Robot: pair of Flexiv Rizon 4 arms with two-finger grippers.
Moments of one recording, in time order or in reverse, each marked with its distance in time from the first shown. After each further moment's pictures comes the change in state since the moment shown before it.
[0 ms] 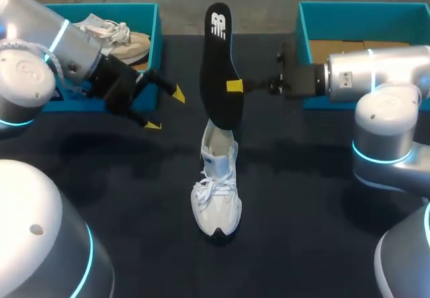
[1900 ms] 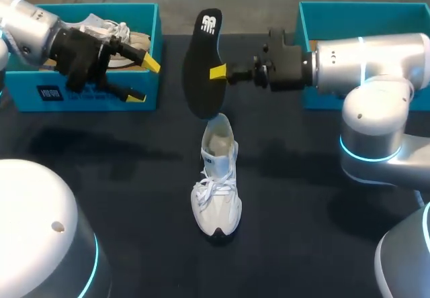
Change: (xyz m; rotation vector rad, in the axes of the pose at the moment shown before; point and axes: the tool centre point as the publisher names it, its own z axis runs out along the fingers) left arm -0.048 -0.026 -0.086 0.092 -0.227 0.214; right arm 0.050 0.029 0.021 -0.010 -0.022 0.424
